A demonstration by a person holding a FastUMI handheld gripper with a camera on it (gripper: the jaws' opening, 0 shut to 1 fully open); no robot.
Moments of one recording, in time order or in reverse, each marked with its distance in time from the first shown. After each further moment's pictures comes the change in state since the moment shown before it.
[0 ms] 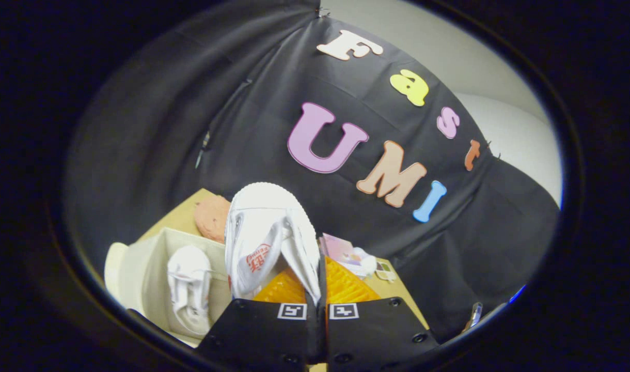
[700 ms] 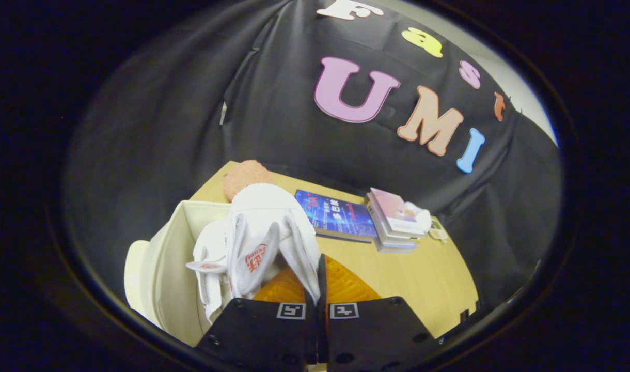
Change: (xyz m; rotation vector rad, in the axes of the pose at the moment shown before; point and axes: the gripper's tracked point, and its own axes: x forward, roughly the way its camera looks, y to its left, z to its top) arm 0.050 0.067 -0.110 0.109 0.260 0.165
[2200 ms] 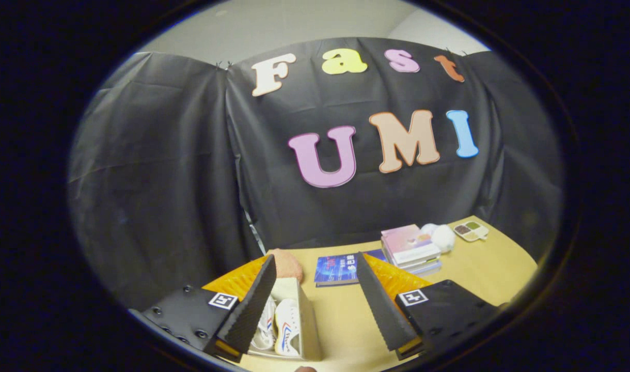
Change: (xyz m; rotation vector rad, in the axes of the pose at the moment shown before) arm -0.108 -0.175 0.090 0.437 -0.420 0.293
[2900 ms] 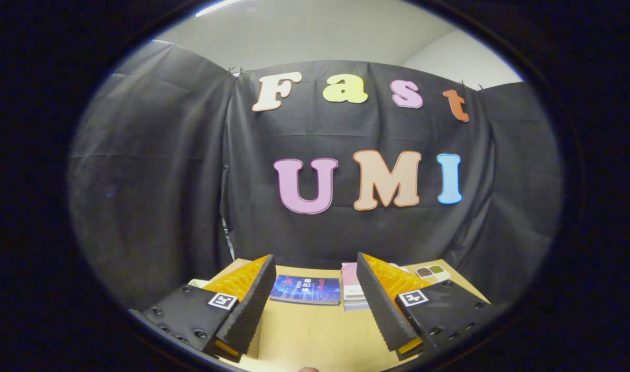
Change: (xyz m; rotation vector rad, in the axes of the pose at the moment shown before) arm -0.024 -0.079 0.075 -0.191 -0.091 -0.057
